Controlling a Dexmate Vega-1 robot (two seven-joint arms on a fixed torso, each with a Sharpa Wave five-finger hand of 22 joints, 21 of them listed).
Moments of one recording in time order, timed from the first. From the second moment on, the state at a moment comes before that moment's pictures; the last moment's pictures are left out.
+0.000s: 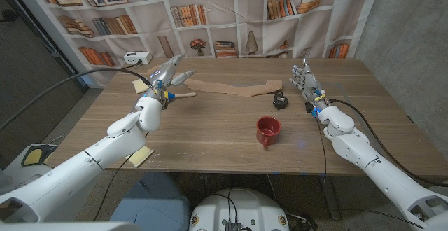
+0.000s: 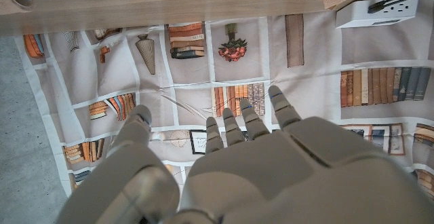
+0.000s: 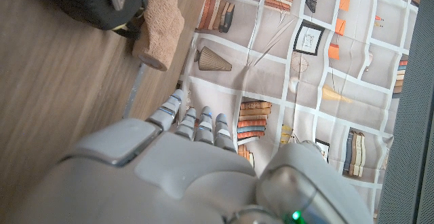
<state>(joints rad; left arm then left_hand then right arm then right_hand) 0.95 0.86 0.47 -1.92 0.40 0.39 0.41 0.32 -0.02 0.59 -0.18 0.18 0.08 -0.15 0.21 0.19 0.10 -0.10 0.26 0.23 0.13 -0.04 0.21 0.18 0.13 0.21 0.23 0.19 -0.90 -0.57 -0.35 -1.39 0.61 0.32 0.01 0.24 0.08 -0.15 0.01 0.22 0.04 0.05 0.20 0.19 0.06 0.06 0.20 0.19 -0.07 0.01 0.20 0.20 0.12 0.07 0.19 0.17</state>
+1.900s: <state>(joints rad) 0.87 0.93 0.54 -1.91 0.60 0.58 0.28 0.40 -0.04 0.55 -0.16 0.18 0.19 -0.11 0.23 0.20 0.16 -0.09 0.28 0.25 0.16 -0.06 0.21 0.19 0.19 0.16 0.23 0.19 -0.90 -0.56 -0.35 -1.40 0.61 0.35 0.02 0.25 0.08 -0.15 0.00 0.22 0.06 0.03 0.20 0.19 0.06 0.06 0.20 0.19 -0.07 0.01 0.20 0.20 0.12 0.06 0.19 0.17</state>
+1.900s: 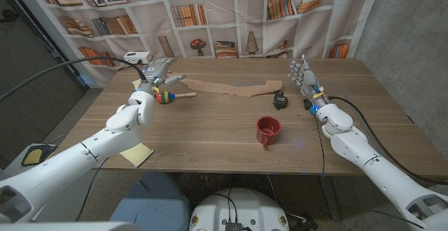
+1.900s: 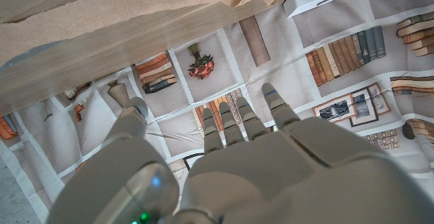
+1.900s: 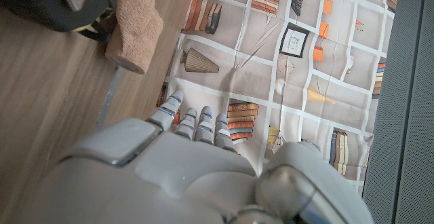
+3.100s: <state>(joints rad) 0.83 0.92 0.60 -1.90 0.59 0.71 0.17 0.43 -0.03 0.53 -0.16 0.18 0.06 -0.11 0.19 0.21 0.12 -0.08 0.26 0.26 0.17 -0.05 0.21 0.20 0.27 0.21 0.26 0.21 -0.88 -0.56 -0.35 -1.37 0.62 0.35 0.05 0.26 0.08 -0.15 0.00 0.21 0.08 0.01 0.20 0.19 0.06 0.06 0.20 0.19 -0.07 0.00 0.20 0.20 0.11 0.07 0.19 0.17</state>
